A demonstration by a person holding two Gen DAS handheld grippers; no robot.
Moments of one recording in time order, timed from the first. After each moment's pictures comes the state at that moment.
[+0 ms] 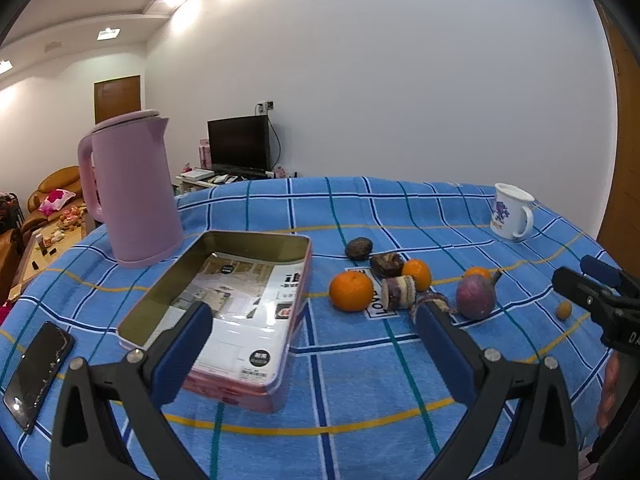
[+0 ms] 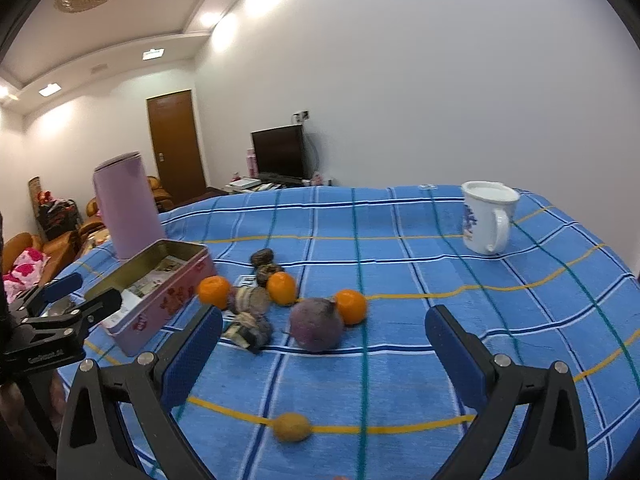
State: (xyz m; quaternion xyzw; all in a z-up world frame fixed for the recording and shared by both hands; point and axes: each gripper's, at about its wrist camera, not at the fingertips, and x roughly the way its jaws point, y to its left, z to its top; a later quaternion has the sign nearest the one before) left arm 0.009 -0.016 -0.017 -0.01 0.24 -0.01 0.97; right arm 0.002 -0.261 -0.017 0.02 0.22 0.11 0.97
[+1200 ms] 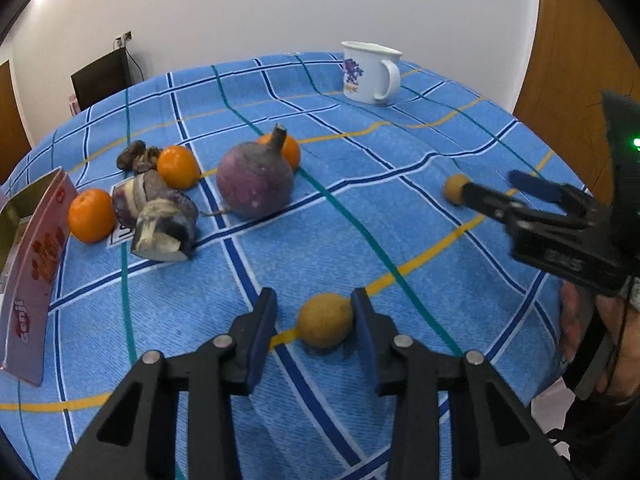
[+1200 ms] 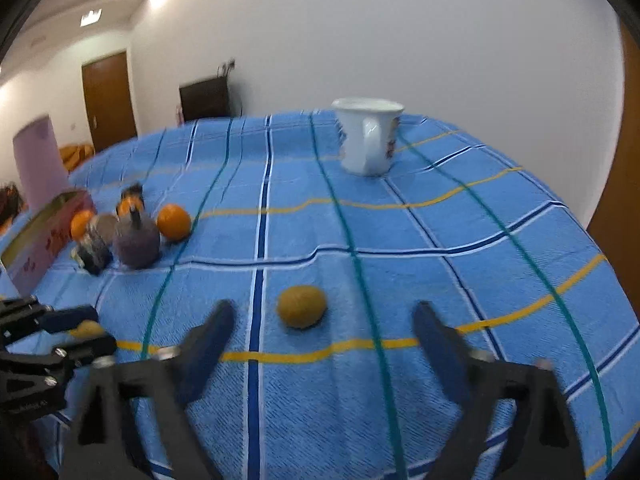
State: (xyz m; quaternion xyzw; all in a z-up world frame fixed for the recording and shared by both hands) left arm 0.041 -0.181 -0.079 0.06 0.41 -0.21 0.88; right arm 0.014 -0.371 -0.075 0.00 0.33 -0.01 0.94
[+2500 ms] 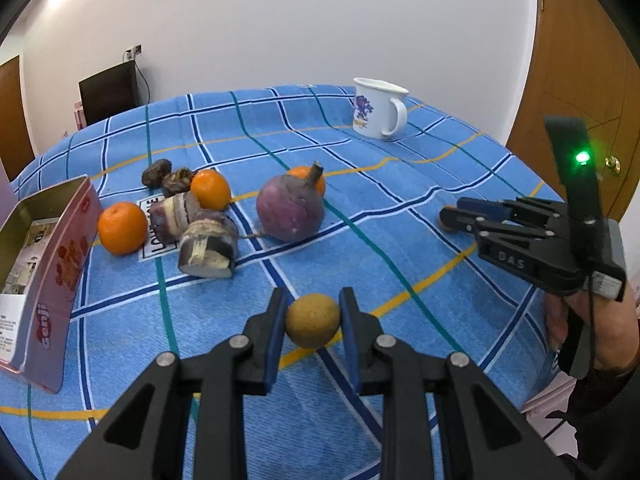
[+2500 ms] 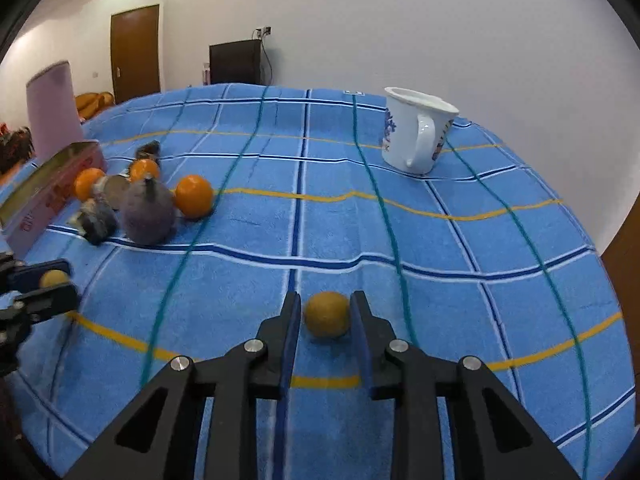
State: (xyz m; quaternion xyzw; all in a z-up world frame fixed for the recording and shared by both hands) left arm 0.038 -0.146 -0.063 0.03 0.37 -0.22 0.90; right arm 0.043 -0.344 -0.077 -0.08 0.37 0.02 0.93
